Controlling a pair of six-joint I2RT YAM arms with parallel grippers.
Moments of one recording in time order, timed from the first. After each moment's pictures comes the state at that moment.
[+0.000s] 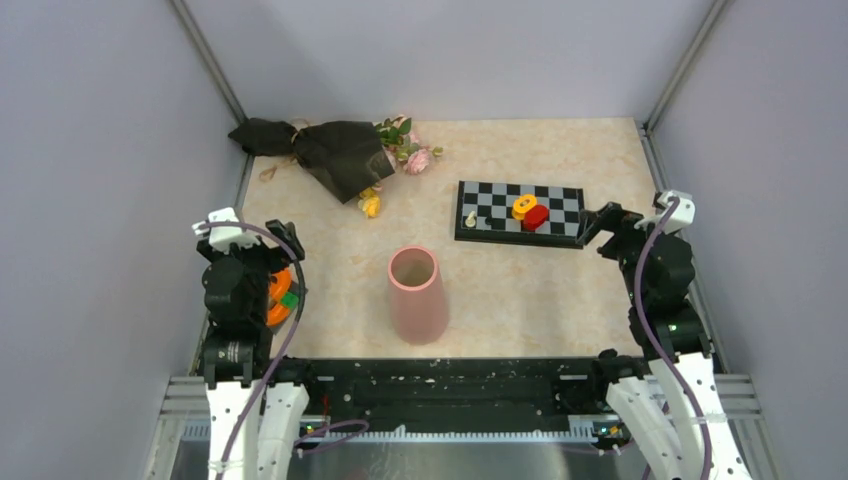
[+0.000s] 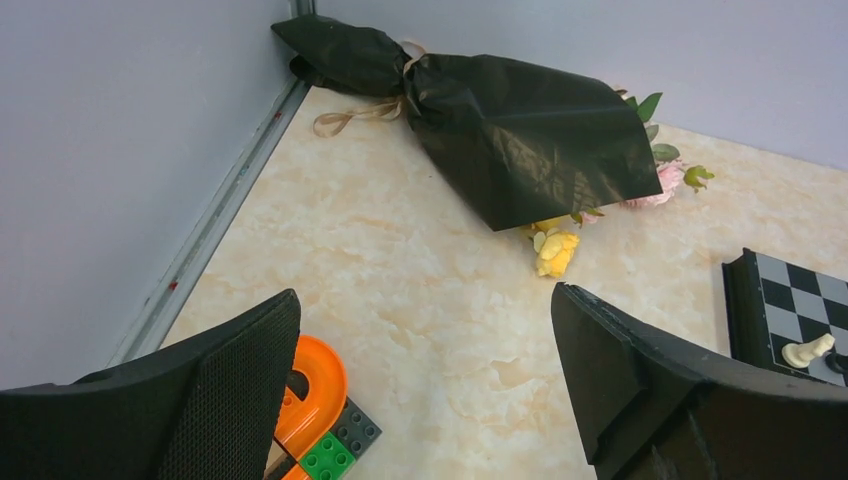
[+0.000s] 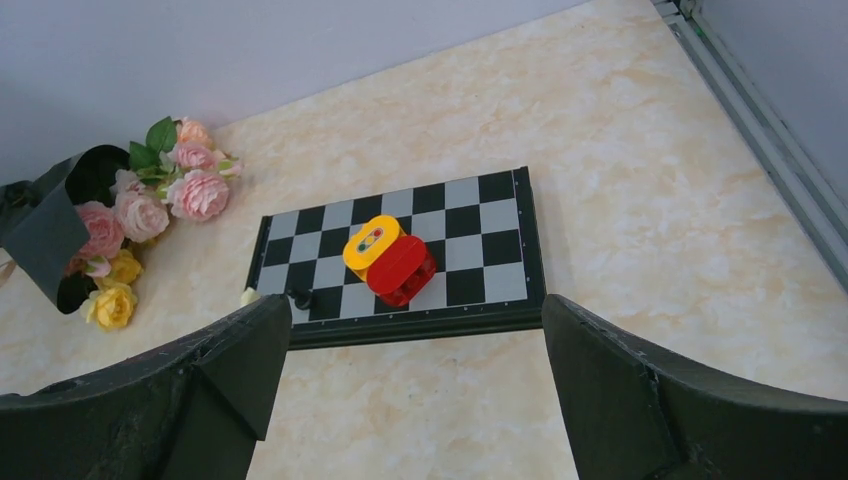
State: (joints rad) left arm 0.05 0.42 0.74 -0.39 -0.12 -0.19; right arm 0.13 0.53 0.70 -0.30 0.16 0.34
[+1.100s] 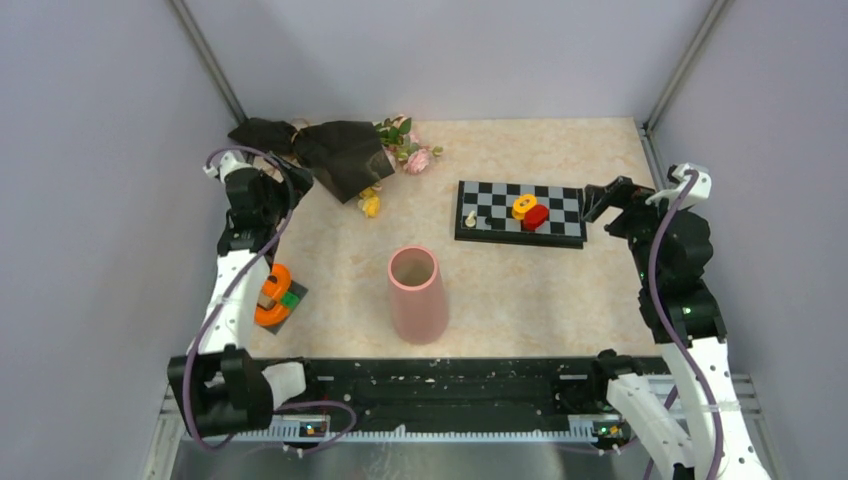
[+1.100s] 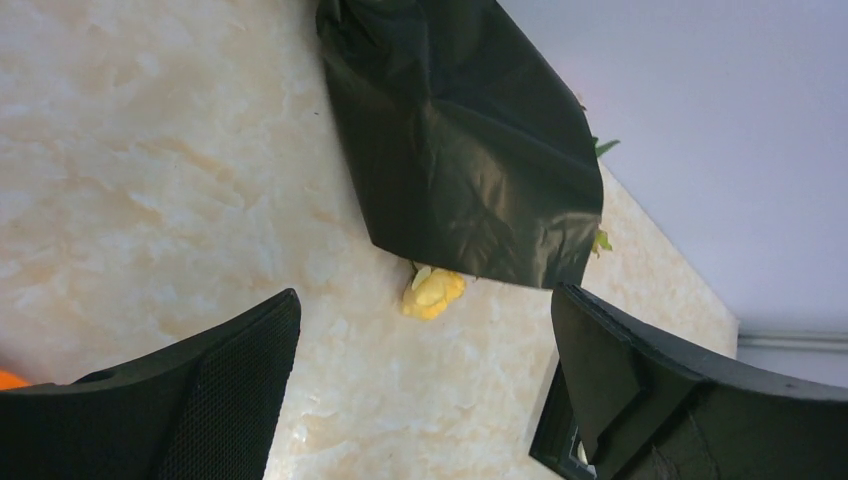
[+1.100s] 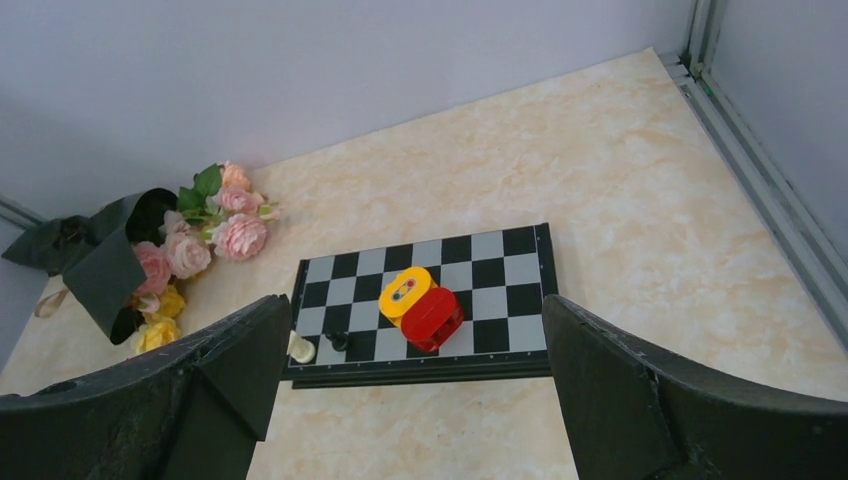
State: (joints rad) left arm 0.11 1.11 0.90 -0.14 0.01 -0.71; right arm 0.13 0.65 0.90 -0.33 0.15 0.34
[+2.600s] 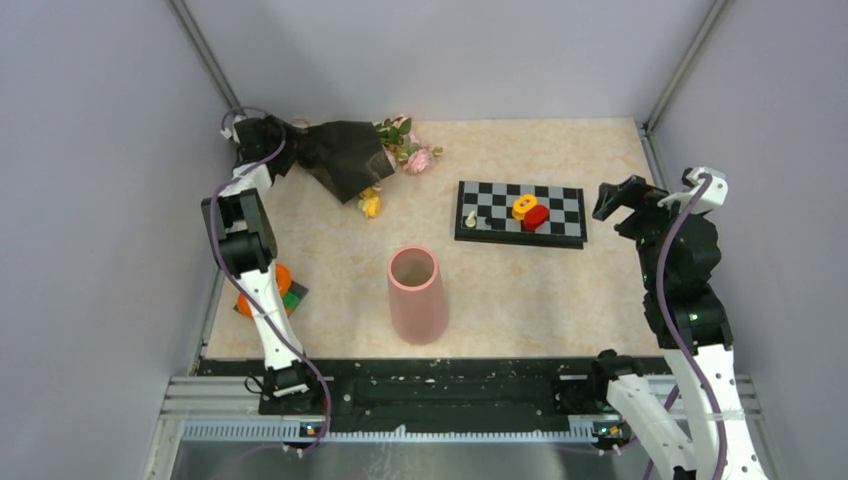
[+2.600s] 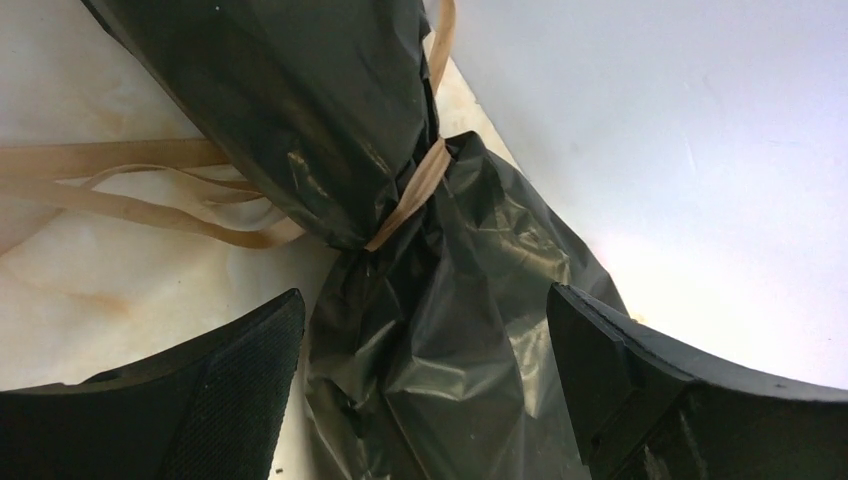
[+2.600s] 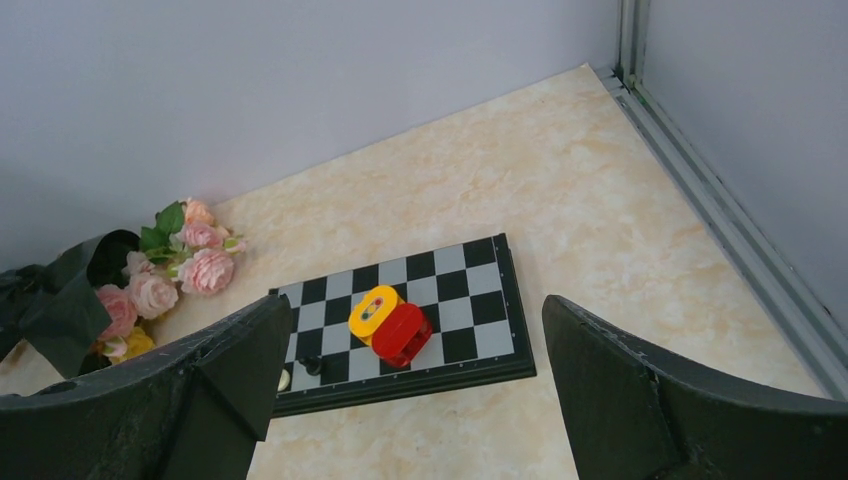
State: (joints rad) left arm 0.26 2.29 1.77 0.06 0.23 -0.91; right arm 0.13 0.63 0.93 -0.38 0.26 0.35
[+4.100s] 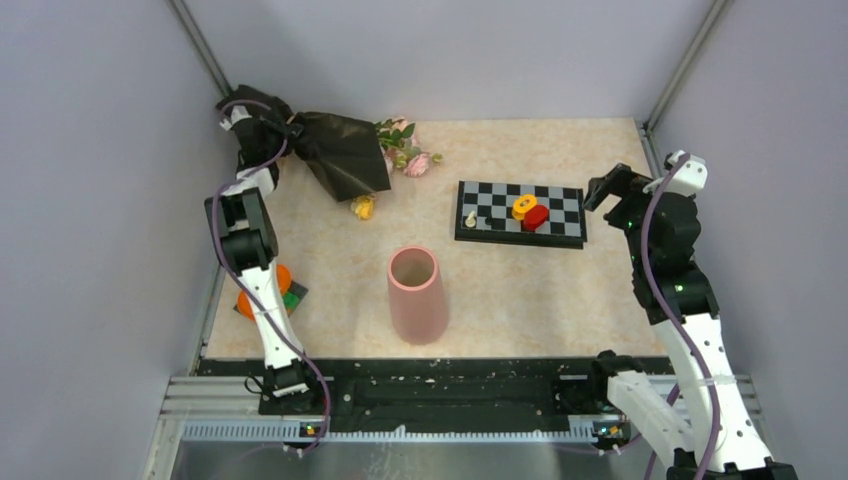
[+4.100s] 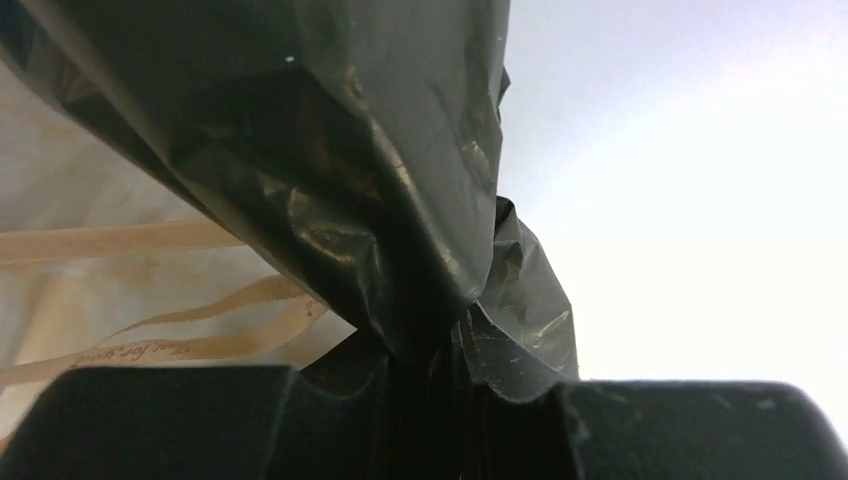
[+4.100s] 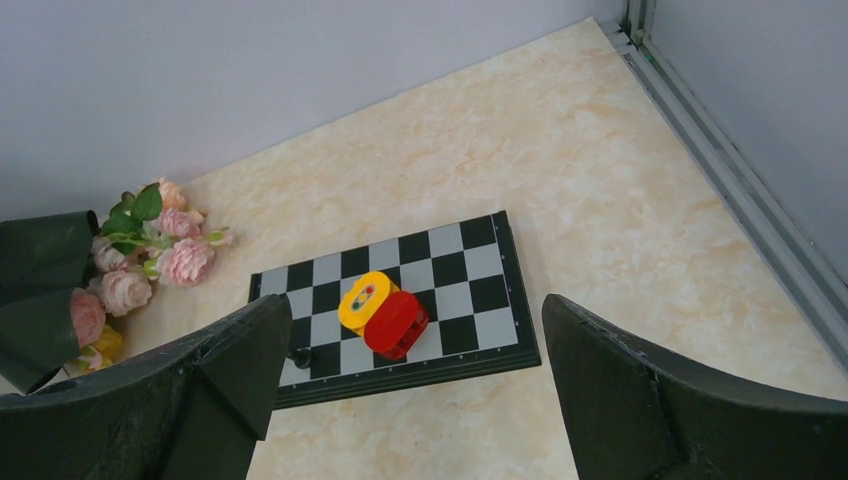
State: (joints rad) left arm 0.26 2.38 1.80 0.33 0.32 -0.96; right arm 0.13 0.75 0.93 -0.34 0.26 0.37
